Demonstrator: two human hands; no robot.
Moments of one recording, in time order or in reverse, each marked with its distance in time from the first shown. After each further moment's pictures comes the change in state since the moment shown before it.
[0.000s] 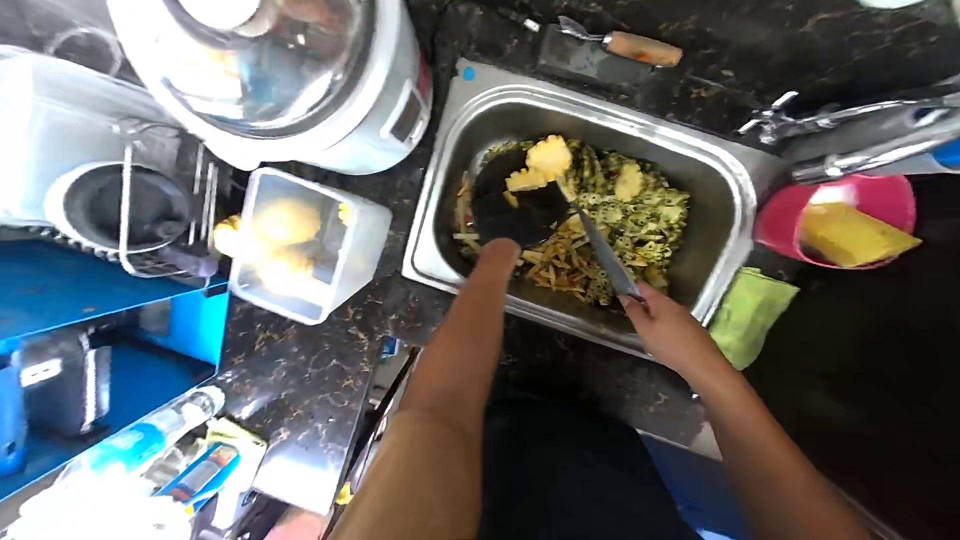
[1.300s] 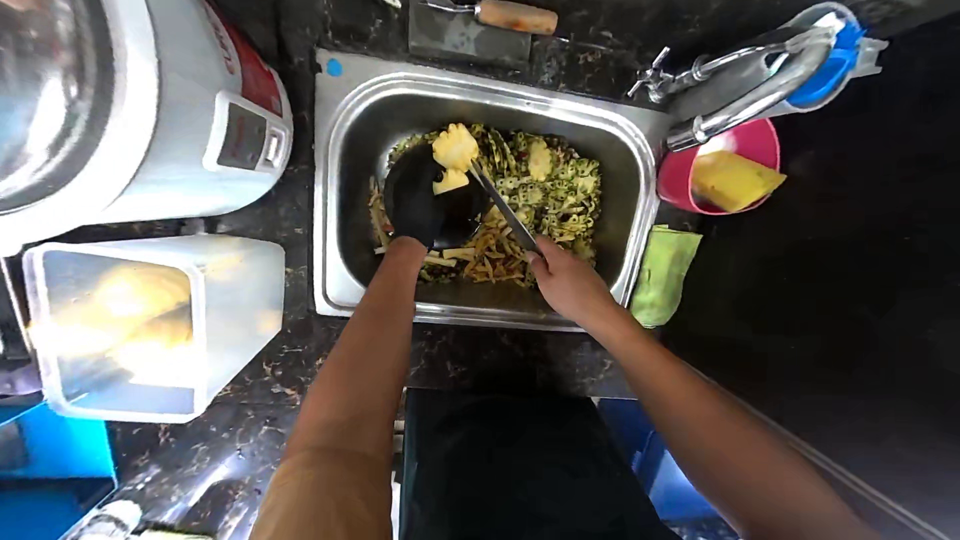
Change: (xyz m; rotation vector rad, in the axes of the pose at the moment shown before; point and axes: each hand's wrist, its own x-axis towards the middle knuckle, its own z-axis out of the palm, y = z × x) left_hand 0.055 -0.018 0.023 0.179 0.031 0.556; right_hand 0.031 -0.033 -0.001 -0.030 0.025 -0.009
